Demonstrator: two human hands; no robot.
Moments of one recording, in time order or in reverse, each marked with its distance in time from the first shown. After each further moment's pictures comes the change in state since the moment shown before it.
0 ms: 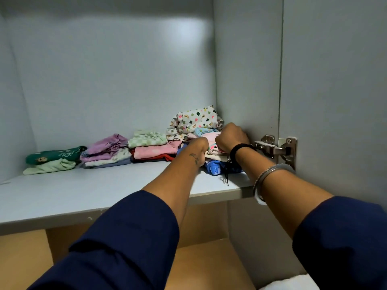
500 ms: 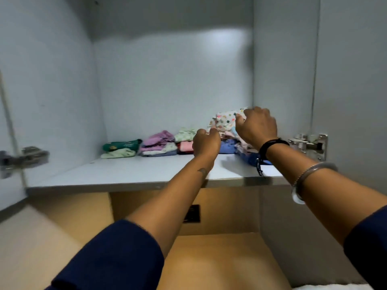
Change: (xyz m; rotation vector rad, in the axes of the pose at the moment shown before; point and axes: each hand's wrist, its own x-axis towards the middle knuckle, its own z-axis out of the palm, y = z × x) left_hand -0.124 -0.003 -0.095 0.114 0.412 0.413; right_hand -0.085 -0.066 -0.043 -0.178 0.264 -0.397
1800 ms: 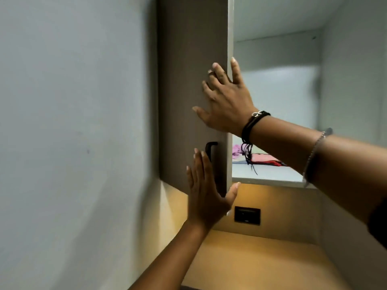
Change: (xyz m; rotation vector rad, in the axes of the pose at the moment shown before) left_hand -0.193 -0.035 -0.306 0.698 0.319 0.782; right_hand -0.107 -0.328 -0.222 -0.273 0.286 -0.715
